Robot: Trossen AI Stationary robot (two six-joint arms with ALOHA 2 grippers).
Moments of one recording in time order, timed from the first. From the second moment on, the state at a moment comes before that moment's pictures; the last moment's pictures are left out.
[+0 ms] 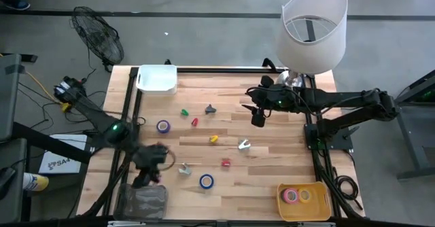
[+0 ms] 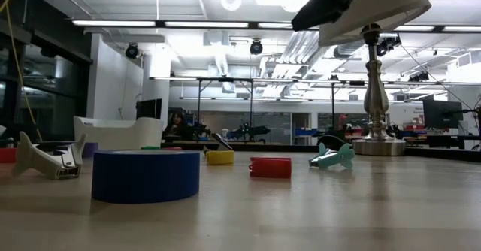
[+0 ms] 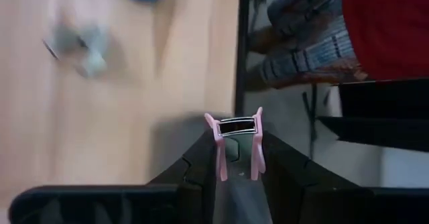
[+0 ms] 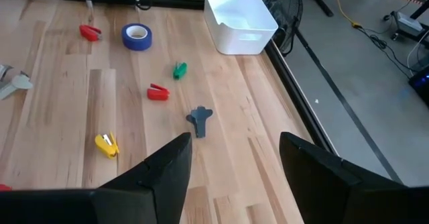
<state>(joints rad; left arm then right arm) -0.68 1.08 0.96 -0.70 0.16 -0.94 -0.07 1.19 1.01 -0.37 0.28 -0.08</state>
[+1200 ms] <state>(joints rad) -0.94 1.49 0.96 -0.58 0.26 -1.34 -0.07 1.19 1.01 -0.43 0.23 -0.11</state>
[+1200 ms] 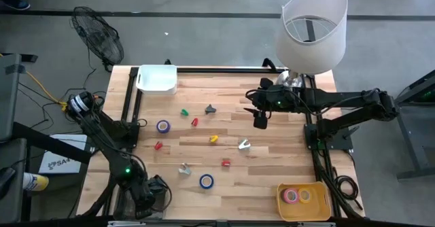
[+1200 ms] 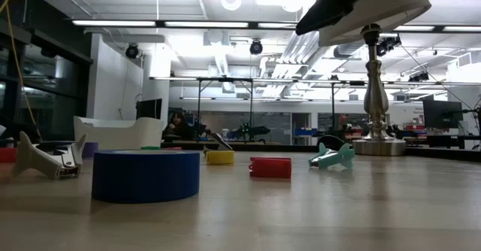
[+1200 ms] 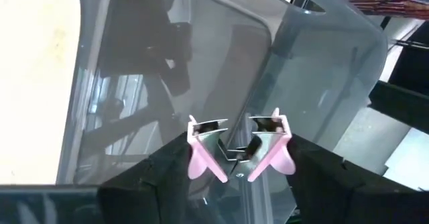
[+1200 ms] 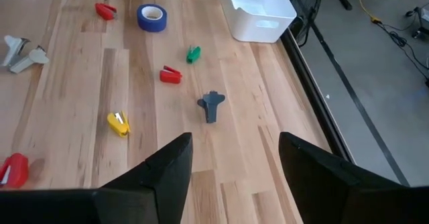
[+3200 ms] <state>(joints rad) -0.94 1.01 0.96 -1.03 -0.68 -1.25 -0.03 1.64 1.01 -0.61 -0.21 -0.52</state>
